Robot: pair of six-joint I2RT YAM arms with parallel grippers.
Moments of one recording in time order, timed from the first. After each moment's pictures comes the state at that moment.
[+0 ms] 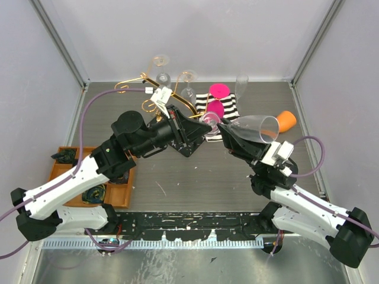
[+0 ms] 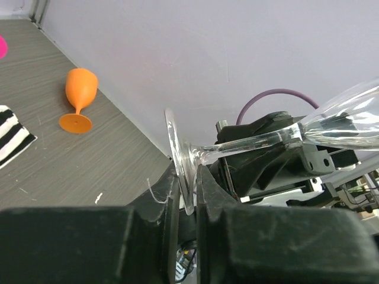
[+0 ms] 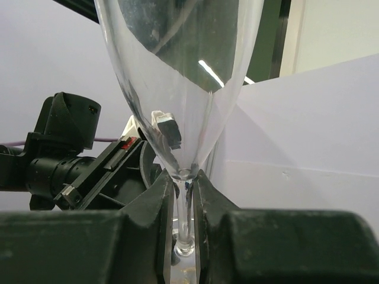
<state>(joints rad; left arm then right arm) -1.04 1.16 1.28 -0.05 0.05 -0.68 0.78 0.87 0.55 1.40 -0.25 0.02</state>
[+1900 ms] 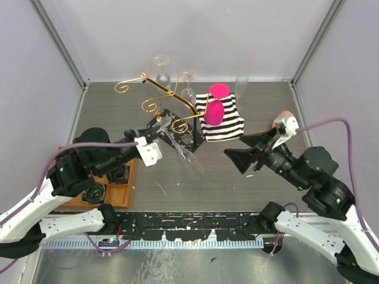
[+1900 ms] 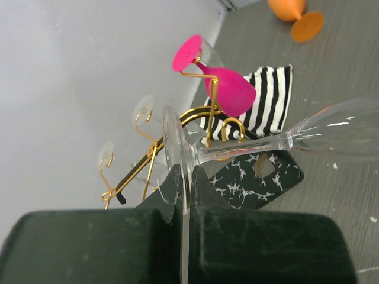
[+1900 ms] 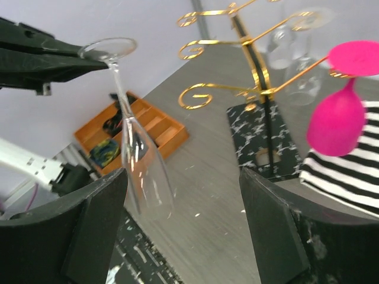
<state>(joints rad) -1.04 0.85 1.24 -0.48 -0.13 0.74 0.78 0.55 1.11 -0.53 0.01 0.30</state>
